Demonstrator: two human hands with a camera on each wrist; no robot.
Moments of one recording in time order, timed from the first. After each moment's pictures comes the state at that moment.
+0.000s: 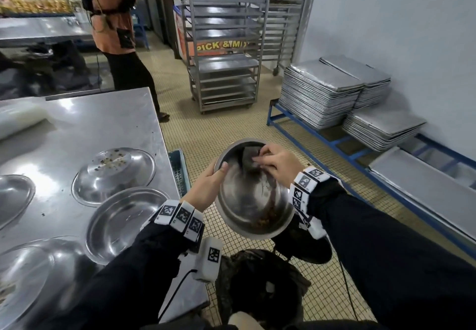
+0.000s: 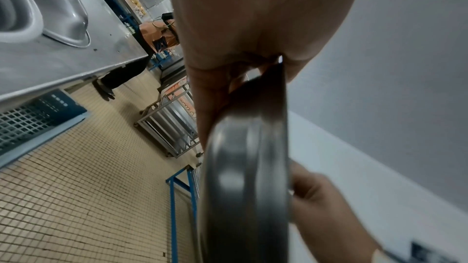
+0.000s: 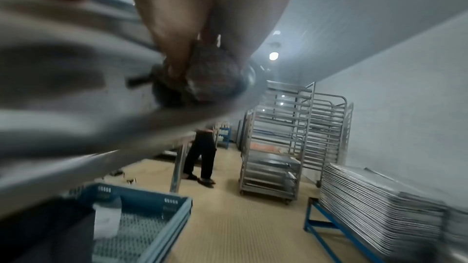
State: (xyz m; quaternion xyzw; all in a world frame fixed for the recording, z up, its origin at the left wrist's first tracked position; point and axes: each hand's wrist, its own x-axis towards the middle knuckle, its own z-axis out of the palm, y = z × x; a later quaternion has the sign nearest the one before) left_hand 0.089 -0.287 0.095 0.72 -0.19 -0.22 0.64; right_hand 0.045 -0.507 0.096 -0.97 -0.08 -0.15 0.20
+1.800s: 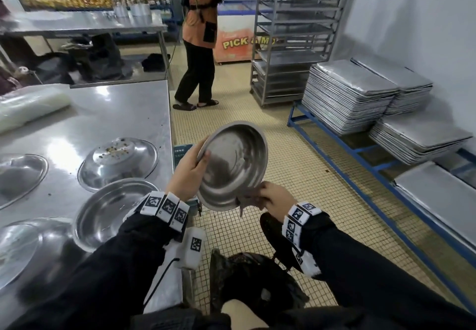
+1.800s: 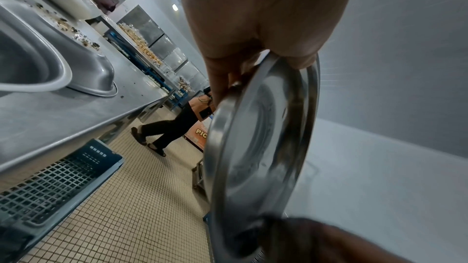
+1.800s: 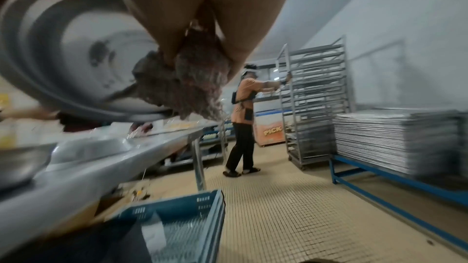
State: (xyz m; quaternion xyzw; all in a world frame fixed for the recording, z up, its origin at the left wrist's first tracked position) left_hand 0.107 -0.301 0.094 0.79 -0.18 -0.07 0.59; right_hand 0.037 -0.527 0.027 -0.95 -0.10 -0.02 0.28
